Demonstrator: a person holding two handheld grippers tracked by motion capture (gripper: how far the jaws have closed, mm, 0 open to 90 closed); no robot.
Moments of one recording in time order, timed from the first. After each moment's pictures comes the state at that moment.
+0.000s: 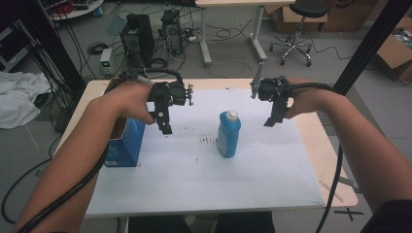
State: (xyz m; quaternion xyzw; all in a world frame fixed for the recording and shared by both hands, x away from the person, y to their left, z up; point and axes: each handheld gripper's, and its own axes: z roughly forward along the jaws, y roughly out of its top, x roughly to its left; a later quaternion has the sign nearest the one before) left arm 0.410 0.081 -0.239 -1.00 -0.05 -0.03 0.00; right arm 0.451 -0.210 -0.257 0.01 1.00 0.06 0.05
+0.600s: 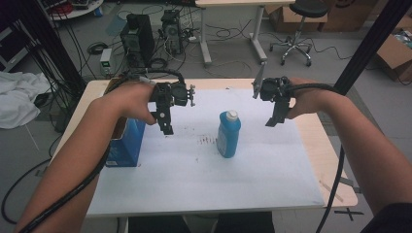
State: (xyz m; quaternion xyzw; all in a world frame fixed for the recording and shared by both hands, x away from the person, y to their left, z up) left arm 0.408 0.077 -0.239 -1.00 -0.05 -0.03 0.00; right arm 0.447 -0.214 -0.255 0.02 1.00 0.06 0.06
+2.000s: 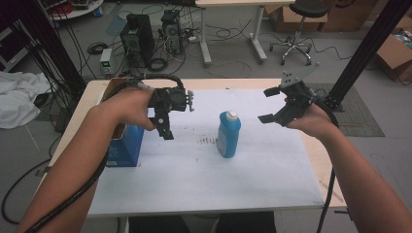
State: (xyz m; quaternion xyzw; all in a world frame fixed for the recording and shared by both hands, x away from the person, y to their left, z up) left arm 0.396 0.080 -0.246 -1.00 -0.04 -0.04 -0.02; right arm 0.410 -0.265 -0.258 0.14 0.89 0.43 0.09
